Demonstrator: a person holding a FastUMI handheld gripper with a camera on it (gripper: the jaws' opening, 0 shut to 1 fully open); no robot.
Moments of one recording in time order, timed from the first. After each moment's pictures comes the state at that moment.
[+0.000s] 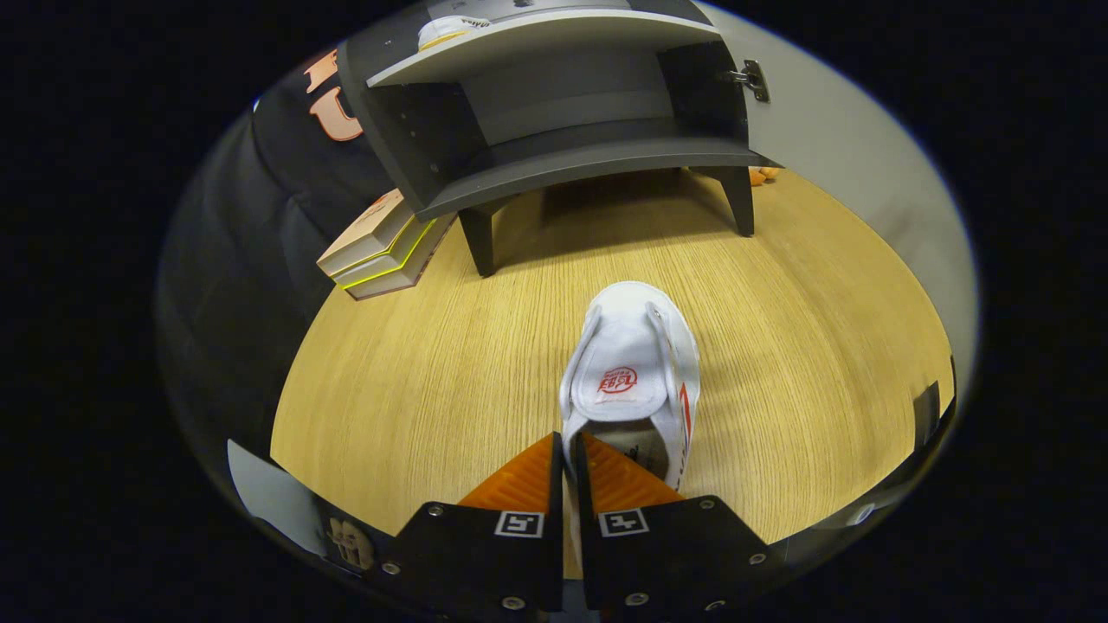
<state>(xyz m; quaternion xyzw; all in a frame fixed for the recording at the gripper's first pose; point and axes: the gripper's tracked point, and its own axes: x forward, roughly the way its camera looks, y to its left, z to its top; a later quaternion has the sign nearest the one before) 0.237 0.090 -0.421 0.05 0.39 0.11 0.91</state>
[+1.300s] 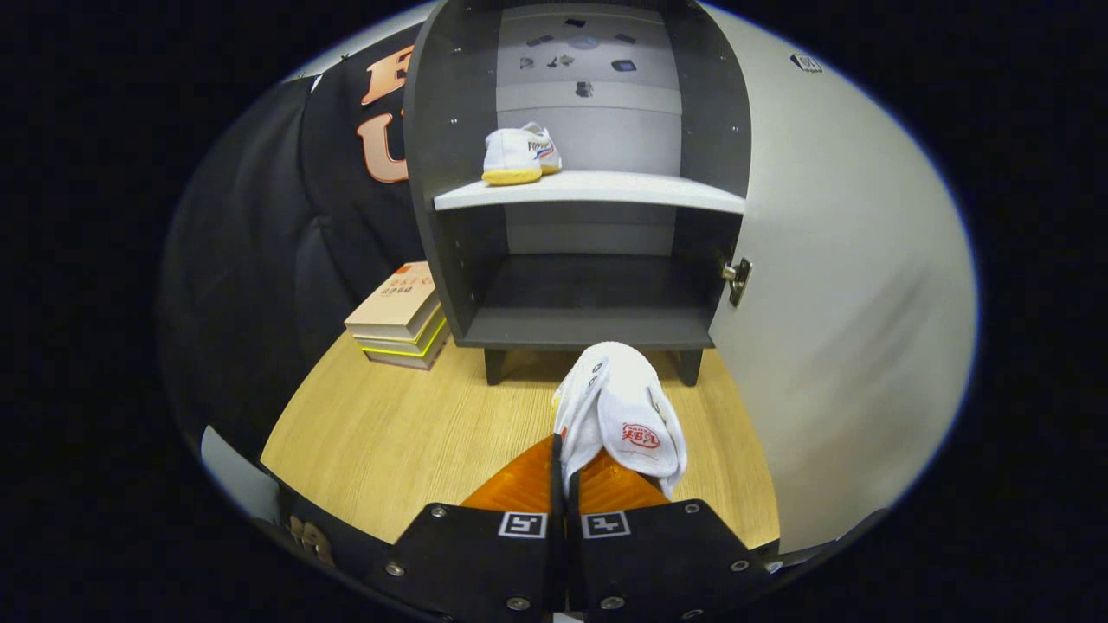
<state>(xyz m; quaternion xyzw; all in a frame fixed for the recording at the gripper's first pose) 0.250 0.068 -0.228 -0.05 0.24 0.09 0.96</state>
